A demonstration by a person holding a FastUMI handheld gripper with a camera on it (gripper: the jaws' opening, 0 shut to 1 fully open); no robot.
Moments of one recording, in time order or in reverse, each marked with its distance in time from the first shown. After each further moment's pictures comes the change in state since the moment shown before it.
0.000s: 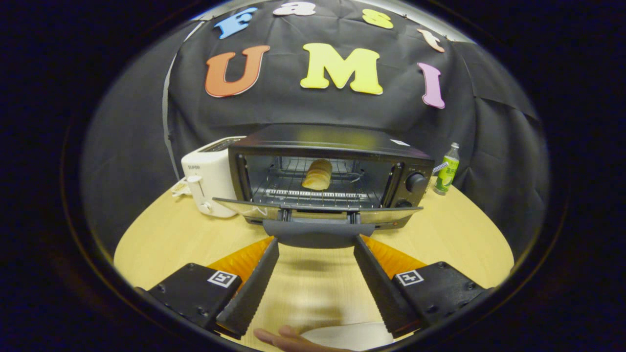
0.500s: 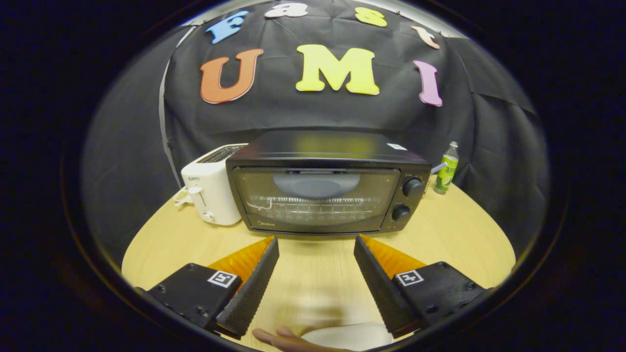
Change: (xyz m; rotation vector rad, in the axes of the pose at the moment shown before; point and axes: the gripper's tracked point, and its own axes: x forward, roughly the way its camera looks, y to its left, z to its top) arm -0.002 0.002 0.002 0.043 0.023 0.035
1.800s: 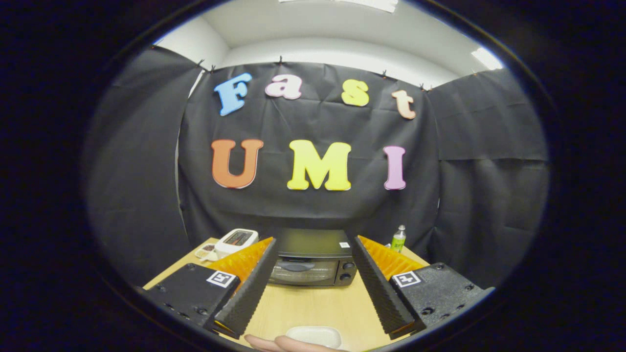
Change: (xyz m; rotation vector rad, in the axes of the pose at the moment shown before) arm -0.272 -0.042 0.146 -0.026 -0.496 -0.087
